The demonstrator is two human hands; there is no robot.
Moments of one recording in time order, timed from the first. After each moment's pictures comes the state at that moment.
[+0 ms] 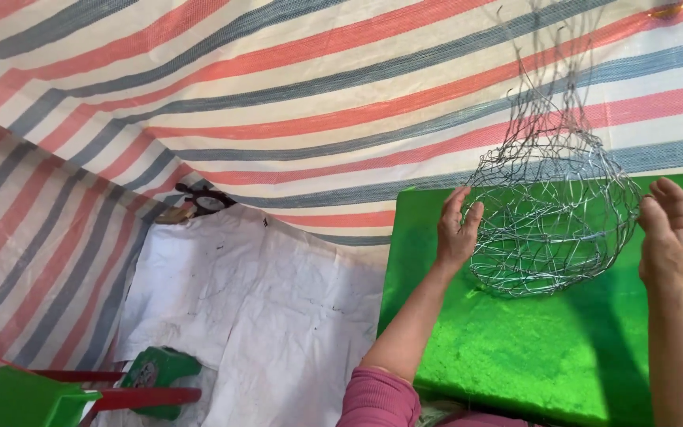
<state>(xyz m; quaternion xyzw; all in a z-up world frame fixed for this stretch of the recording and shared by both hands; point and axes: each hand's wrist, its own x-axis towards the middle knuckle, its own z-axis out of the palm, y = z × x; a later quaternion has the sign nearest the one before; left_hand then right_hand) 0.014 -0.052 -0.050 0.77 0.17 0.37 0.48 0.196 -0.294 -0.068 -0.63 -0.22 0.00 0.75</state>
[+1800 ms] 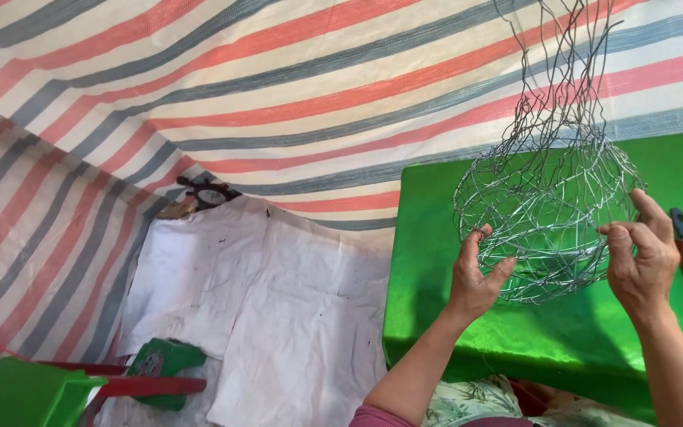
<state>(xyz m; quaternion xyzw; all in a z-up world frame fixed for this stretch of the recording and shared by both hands) -0.121 -0.162 -0.052 0.77 0.15 0.33 0.53 0.069 -0.328 -0.093 -0.71 -0.39 -0.22 0.54</state>
